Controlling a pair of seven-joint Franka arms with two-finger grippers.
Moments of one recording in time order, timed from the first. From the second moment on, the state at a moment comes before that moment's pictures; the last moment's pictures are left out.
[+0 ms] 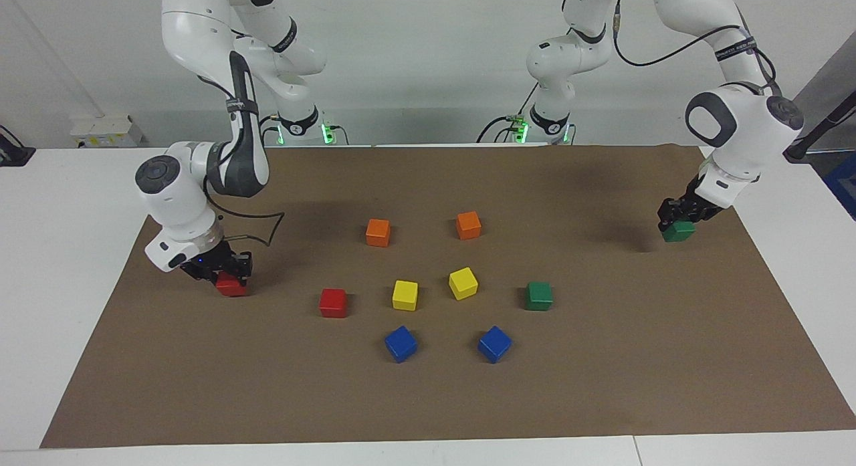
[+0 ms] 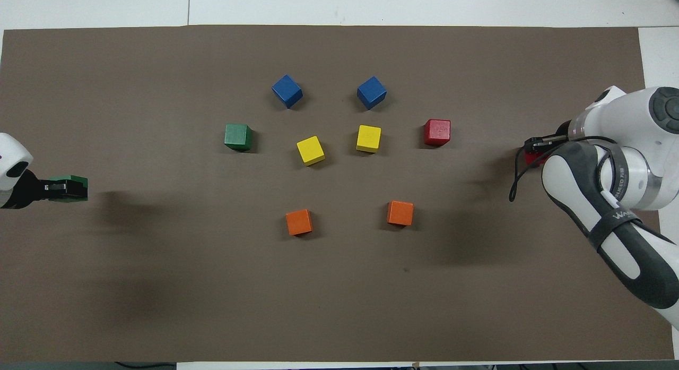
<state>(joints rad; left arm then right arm) 0.25 0.04 0.00 -2.17 -0.08 2.22 0.30 -0.08 0.28 -0.02 -2.00 -0.02 2.35 -0.13</state>
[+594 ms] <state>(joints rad) 0.25 0.08 0.00 -2.24 -0.08 2.35 0.30 -0.08 0.29 -0.02 -2.00 -0.02 2.36 -0.13</state>
